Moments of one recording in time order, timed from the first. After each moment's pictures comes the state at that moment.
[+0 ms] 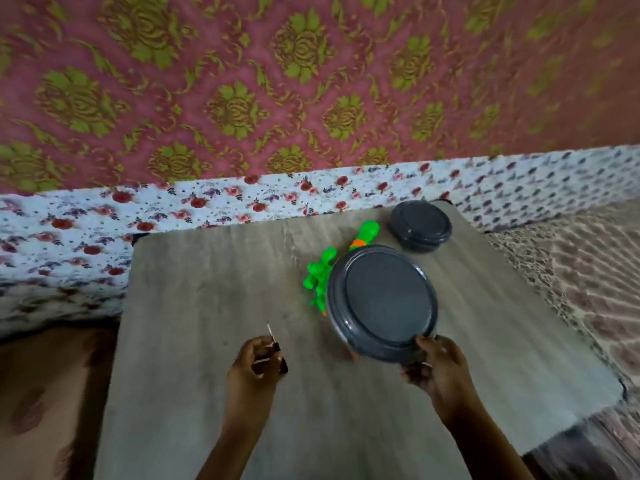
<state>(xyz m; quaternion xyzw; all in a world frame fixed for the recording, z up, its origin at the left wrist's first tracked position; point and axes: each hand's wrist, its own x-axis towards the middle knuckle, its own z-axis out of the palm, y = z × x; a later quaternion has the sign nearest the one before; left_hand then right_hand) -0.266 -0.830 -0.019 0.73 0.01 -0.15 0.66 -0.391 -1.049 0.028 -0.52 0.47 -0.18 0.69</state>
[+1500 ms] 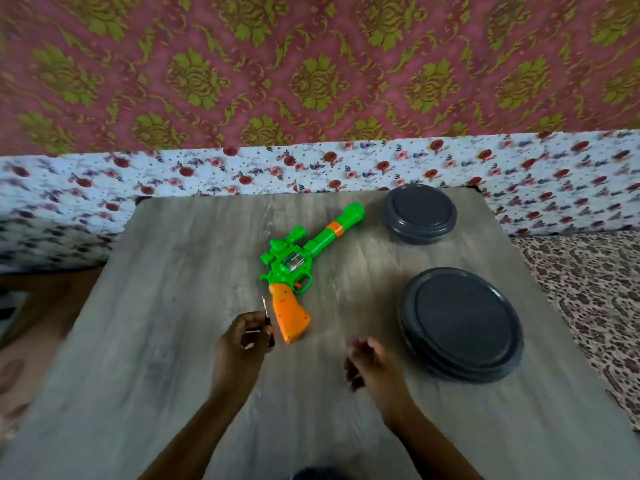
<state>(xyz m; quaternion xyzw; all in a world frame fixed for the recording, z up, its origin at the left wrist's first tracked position) -0.333 -0.959 -0.024 0.80 0.03 -0.06 0.60 -0.416 -1.151 -0.020 -0.69 0.27 0.05 0.67</state>
